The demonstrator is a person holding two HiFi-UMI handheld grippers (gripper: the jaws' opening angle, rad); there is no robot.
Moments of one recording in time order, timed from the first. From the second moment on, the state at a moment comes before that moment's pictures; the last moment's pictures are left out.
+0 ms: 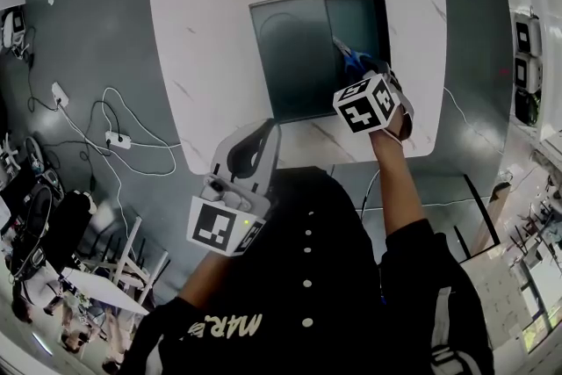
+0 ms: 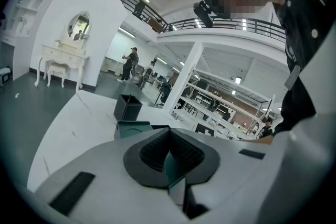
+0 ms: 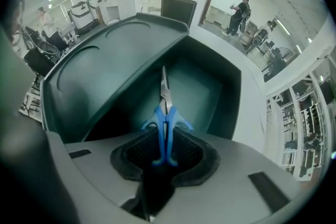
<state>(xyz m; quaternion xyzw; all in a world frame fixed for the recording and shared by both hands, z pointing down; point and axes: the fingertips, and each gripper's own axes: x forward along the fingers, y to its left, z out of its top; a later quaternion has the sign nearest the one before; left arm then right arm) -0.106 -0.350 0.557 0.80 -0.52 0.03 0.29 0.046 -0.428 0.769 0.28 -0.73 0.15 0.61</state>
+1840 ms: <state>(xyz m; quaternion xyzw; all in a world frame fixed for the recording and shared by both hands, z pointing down) -0.068 -0.293 0.373 0.86 -0.50 -0.03 0.07 0.080 -0.347 0.450 0.43 -0.86 -0.03 0.27</state>
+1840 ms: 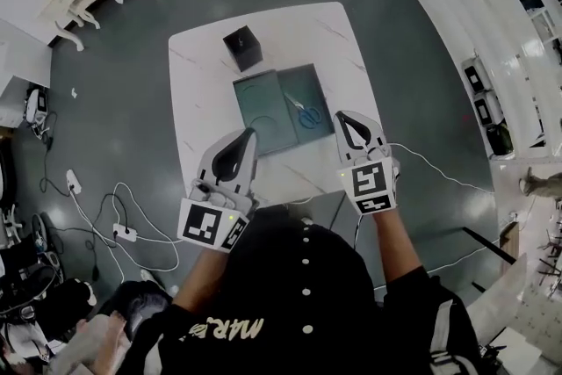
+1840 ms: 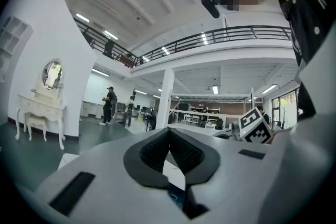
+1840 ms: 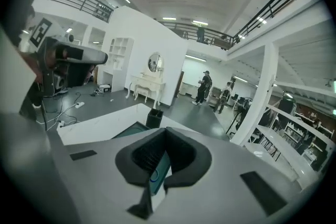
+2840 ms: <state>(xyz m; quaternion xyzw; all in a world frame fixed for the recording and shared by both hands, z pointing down) -0.038 -0.246 0.335 0.87 -0.48 -0.05 0.02 0.183 -0.273 0.353 0.55 -0.83 -0.04 0.06</state>
